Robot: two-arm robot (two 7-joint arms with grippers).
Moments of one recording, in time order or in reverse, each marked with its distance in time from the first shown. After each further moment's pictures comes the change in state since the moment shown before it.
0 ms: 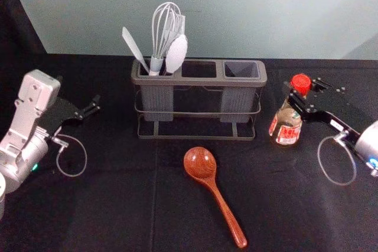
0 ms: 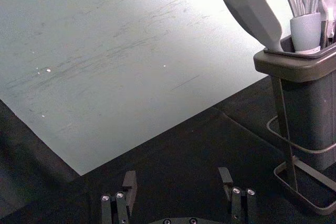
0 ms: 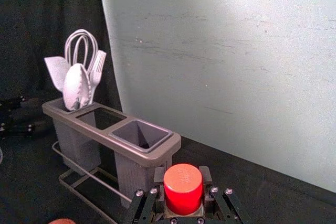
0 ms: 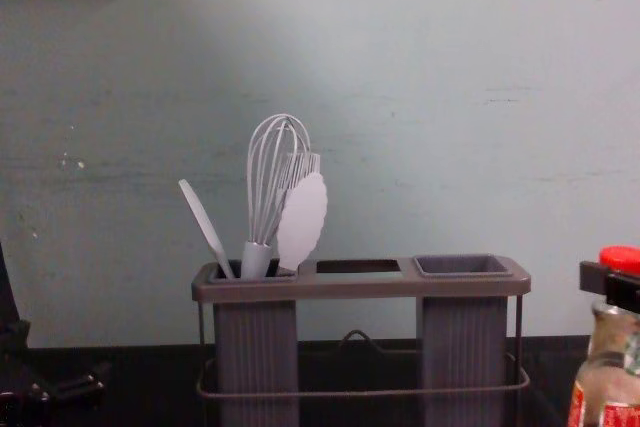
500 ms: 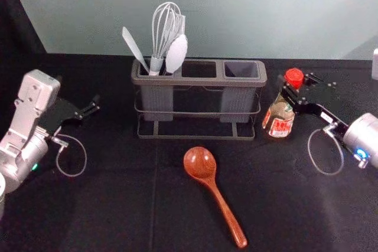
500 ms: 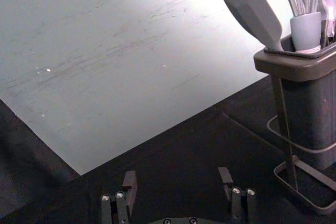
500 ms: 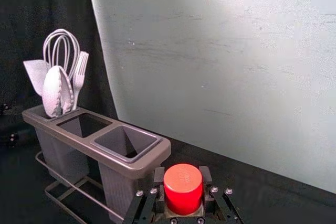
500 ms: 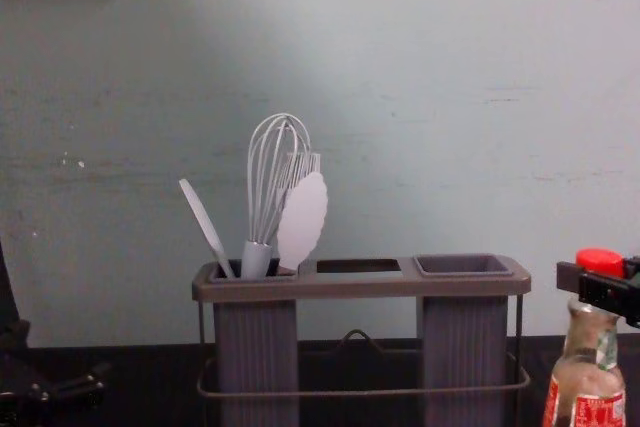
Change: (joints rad) left arm 0.000 0.000 0.000 0.000 0.000 0.000 0.000; right arm 0.085 -0.064 -0.028 0.117 -0.013 -0.021 0.006
